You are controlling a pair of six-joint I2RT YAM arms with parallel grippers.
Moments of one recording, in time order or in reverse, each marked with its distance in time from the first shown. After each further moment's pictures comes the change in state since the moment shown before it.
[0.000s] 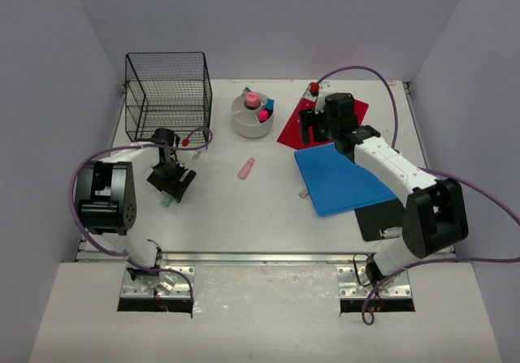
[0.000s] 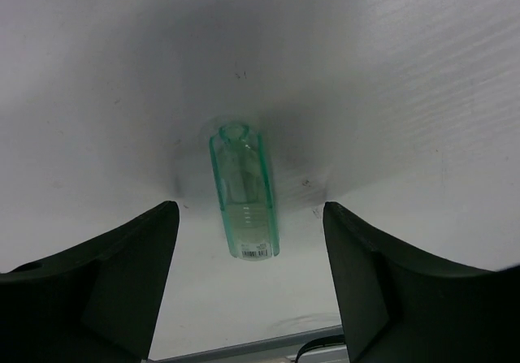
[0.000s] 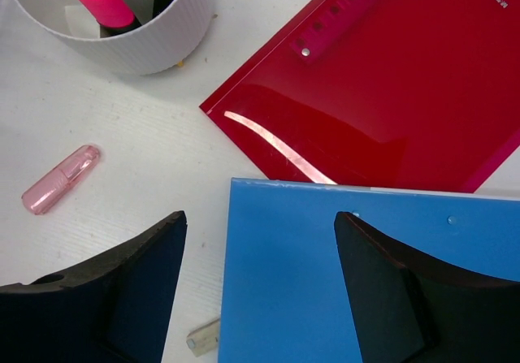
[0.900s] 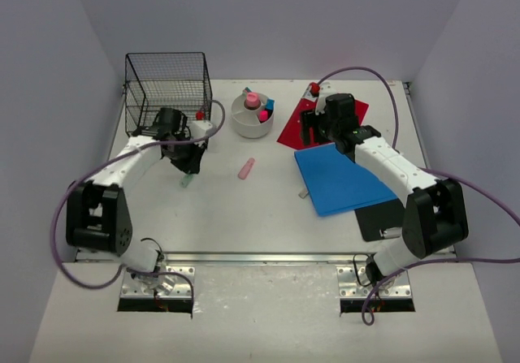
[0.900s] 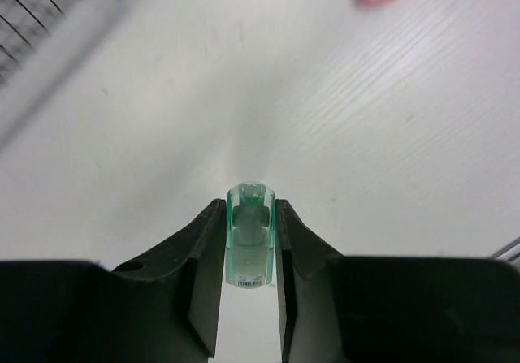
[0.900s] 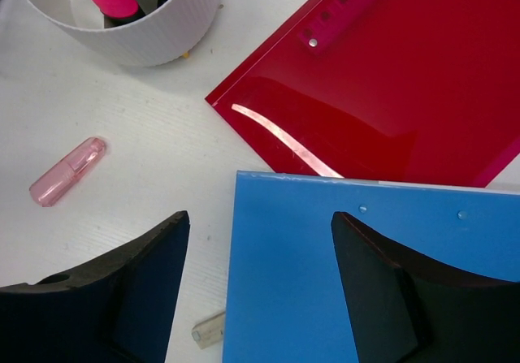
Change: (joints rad) left arm -0.125 -0.098 0.140 -0.018 0.233 -0.030; right arm -0.005 -0.001 -0.001 -0.016 -0.026 0.011
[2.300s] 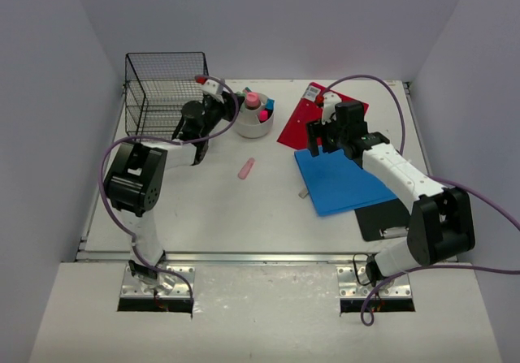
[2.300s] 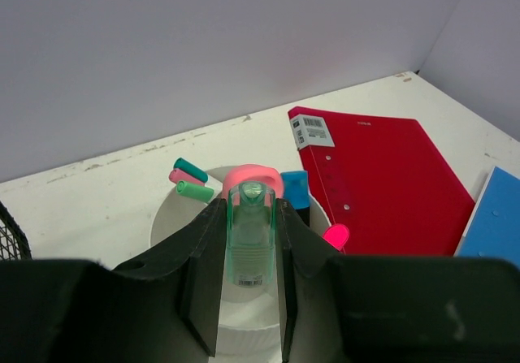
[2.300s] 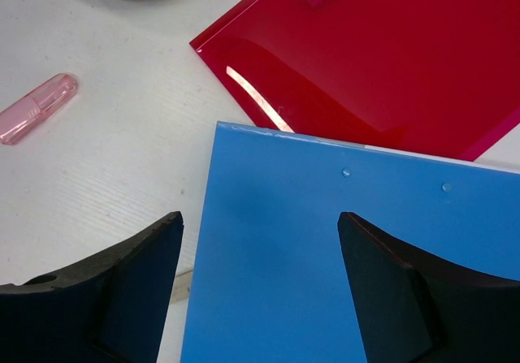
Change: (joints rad) left arm -0.157 0.339 -0.049 1.711 -0.004 -0.648; right arm -0.053 -0.066 -0.089 -0.042 -0.077 -0.123
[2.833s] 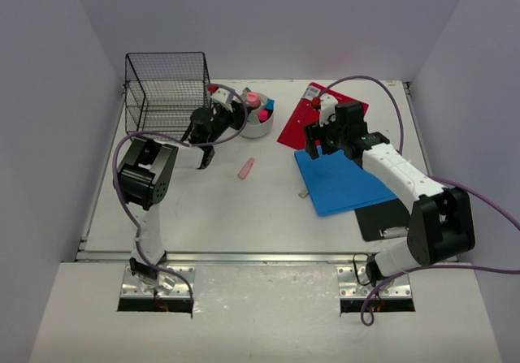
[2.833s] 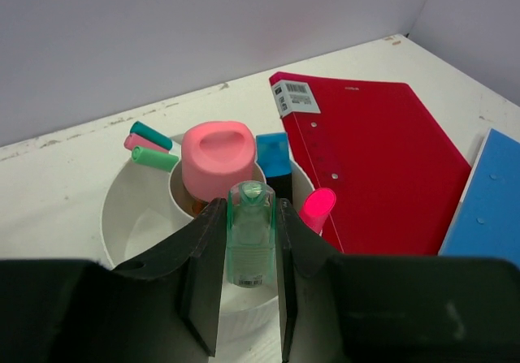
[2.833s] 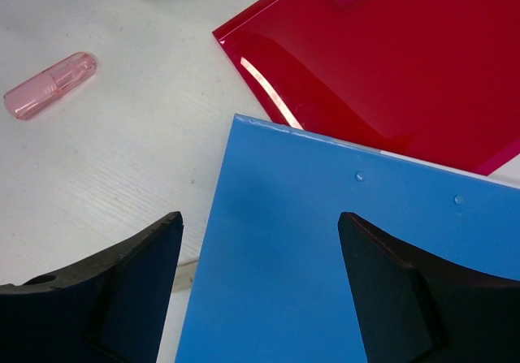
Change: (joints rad) left arm -0.037 0.089 -0.005 0.046 0.021 0.021; right arm 0.000 0.000 0.000 -0.014 -0.061 -0.053
